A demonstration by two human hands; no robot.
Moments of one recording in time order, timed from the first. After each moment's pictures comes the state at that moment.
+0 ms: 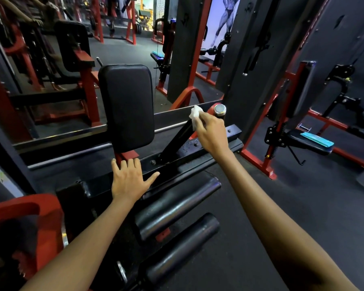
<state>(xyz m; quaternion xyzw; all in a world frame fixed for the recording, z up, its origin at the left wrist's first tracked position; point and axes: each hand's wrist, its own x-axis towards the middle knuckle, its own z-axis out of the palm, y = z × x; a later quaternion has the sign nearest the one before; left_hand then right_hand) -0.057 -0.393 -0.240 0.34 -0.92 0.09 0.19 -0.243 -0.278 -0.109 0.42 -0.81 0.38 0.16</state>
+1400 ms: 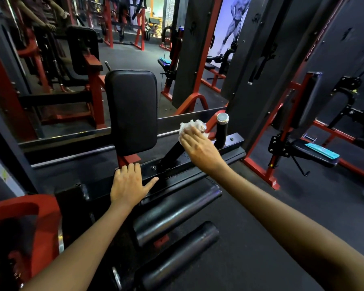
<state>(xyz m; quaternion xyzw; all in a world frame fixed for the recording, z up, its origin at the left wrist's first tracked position) -0.060 -0.397 -0.242 0.33 -0.92 0.07 0.22 -0.248 -0.282 -0.141 0.66 -0.62 -0.02 0.42</state>
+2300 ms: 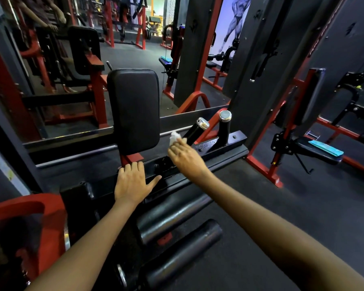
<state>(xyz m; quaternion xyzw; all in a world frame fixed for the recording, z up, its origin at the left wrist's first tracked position) -0.059 -0.397 -0.242 0.33 -0.92 0.07 0.21 -0.219 -0.312 -0.181 0.69 -0.63 -0.04 0.36</state>
